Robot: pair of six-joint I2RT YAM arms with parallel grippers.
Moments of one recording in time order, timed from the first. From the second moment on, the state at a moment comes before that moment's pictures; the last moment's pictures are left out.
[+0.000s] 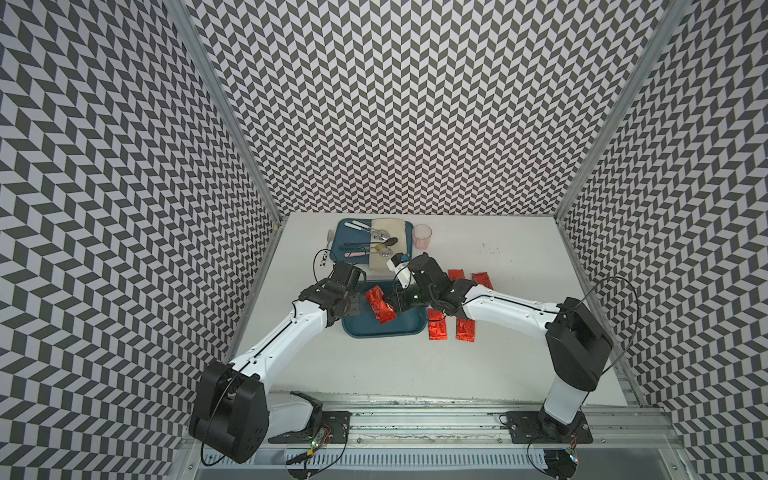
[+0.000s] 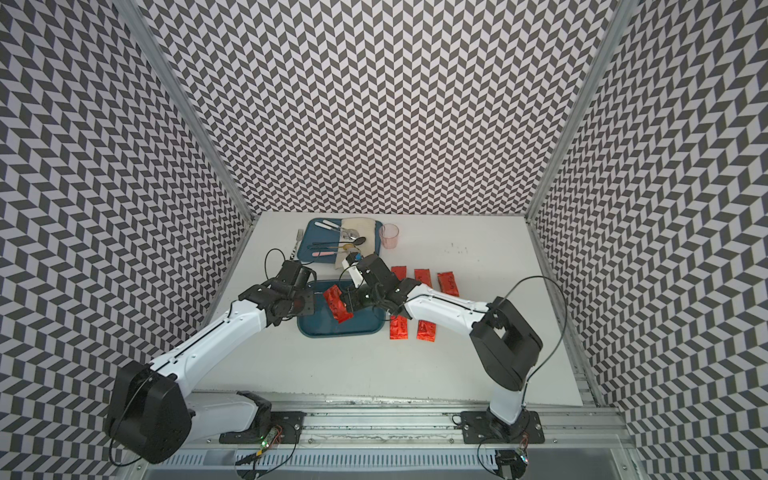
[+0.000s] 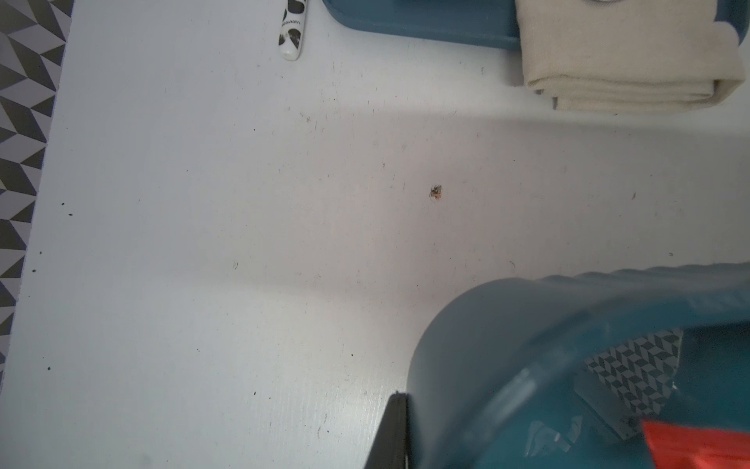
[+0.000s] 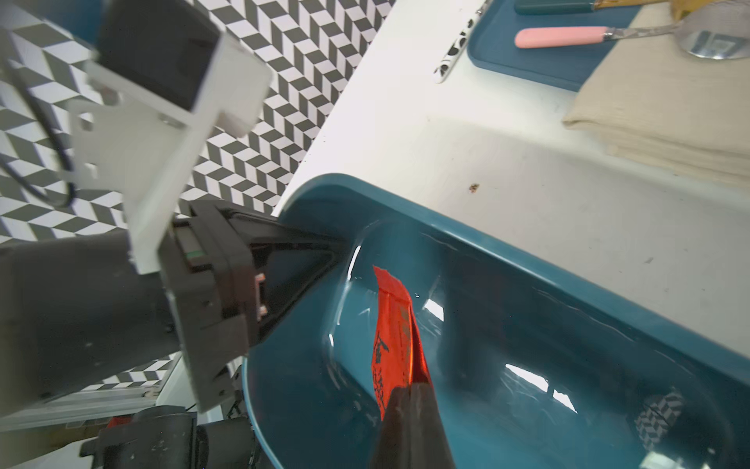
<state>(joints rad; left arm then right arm) -0.39 1.28 0.90 -0.71 -0.28 -0.41 0.85 1.78 1.27 -0.15 -0.30 0.49</state>
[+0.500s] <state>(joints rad) -0.39 1.28 0.90 -0.71 -0.28 -0.41 0.45 1.42 1.08 -0.29 -0.31 0.44</state>
